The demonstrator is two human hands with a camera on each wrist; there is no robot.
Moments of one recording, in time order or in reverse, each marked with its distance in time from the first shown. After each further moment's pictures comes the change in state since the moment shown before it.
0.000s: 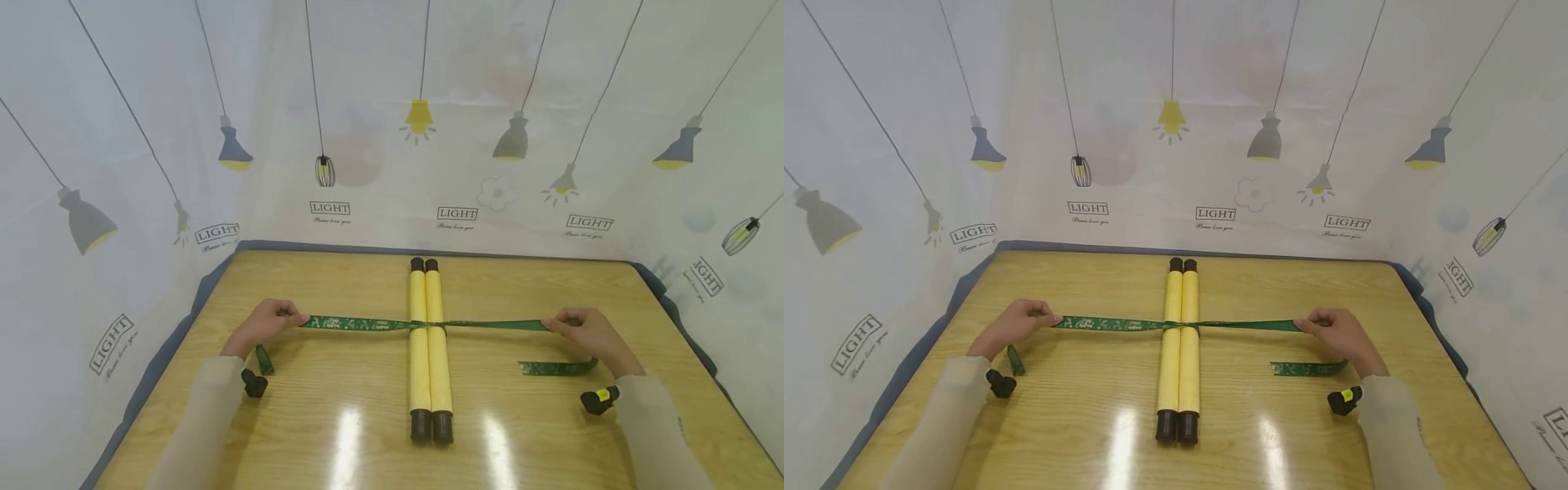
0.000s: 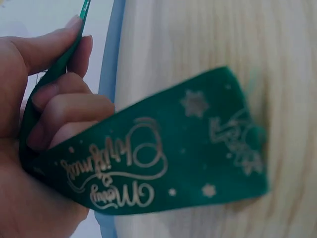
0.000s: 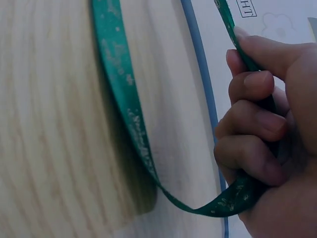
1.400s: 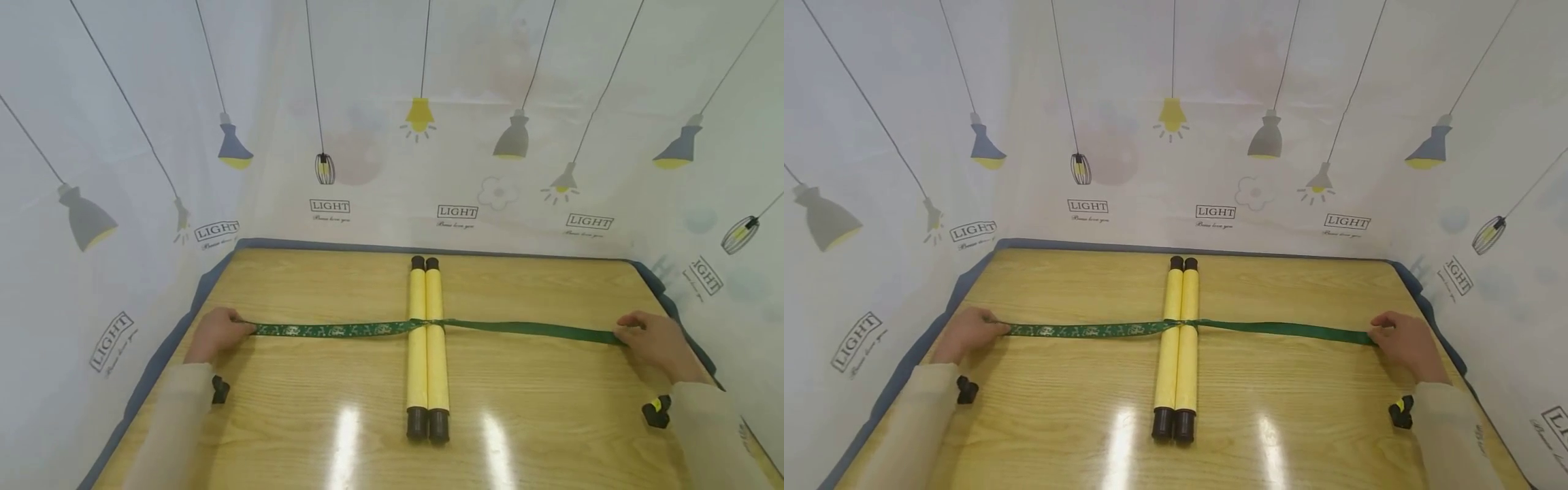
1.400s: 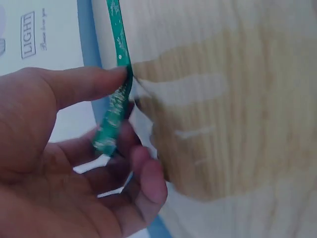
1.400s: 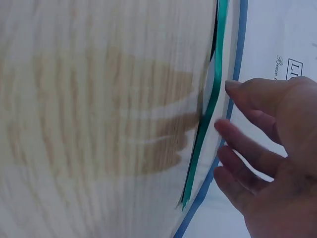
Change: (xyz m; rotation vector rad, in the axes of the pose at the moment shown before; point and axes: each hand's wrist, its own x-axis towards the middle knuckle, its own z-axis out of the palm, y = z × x) left_hand -0.032 -0.045 -0.046 0.303 0.161 -0.255; right_hand -0.026 0.075 -0.059 -0.304 0.196 -0.010
